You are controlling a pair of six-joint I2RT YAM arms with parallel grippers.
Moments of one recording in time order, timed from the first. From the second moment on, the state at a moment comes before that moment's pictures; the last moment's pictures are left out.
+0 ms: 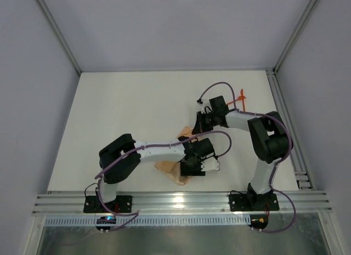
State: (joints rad) left arm -1.18 1.94 1.33 -0.74 0.06 0.42; right arm 0.36 1.86 1.02 -0.12 -0.57 0.21
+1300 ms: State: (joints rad) left arm -0.78 1.66 1.33 -0.88 0.07 0.44; right arm 0.36 1.90 1.07 -0.12 -0.56 0.19
